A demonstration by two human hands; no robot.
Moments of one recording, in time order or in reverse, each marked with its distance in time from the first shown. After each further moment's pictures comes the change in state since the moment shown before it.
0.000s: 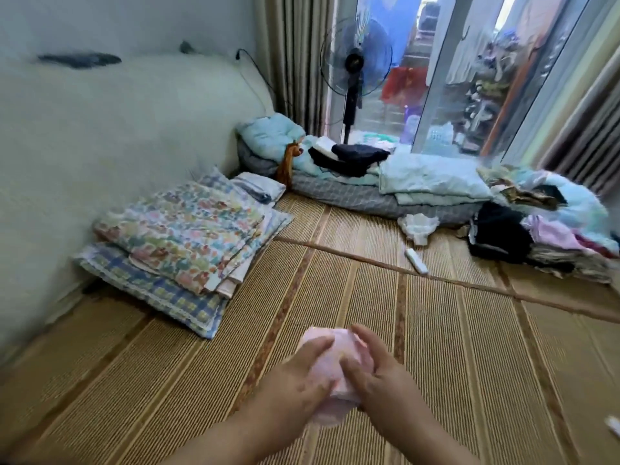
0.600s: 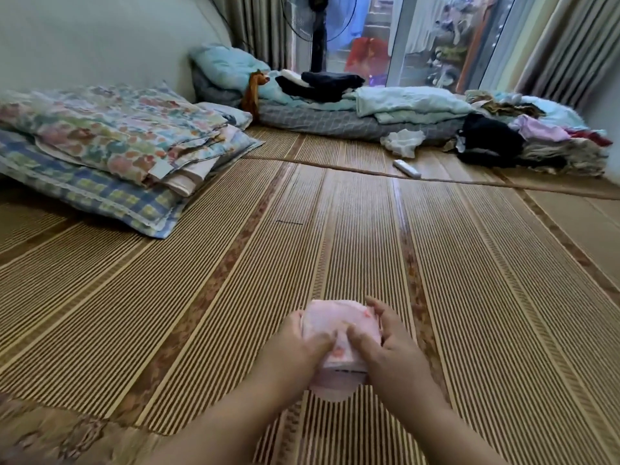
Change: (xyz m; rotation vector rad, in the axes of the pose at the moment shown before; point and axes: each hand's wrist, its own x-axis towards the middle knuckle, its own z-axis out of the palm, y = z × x) left_hand -0.022 -0.251 0.218 -0.388 0.044 -0.211; right_hand -0.055 0.292 0.154 0.138 0.247 0.048
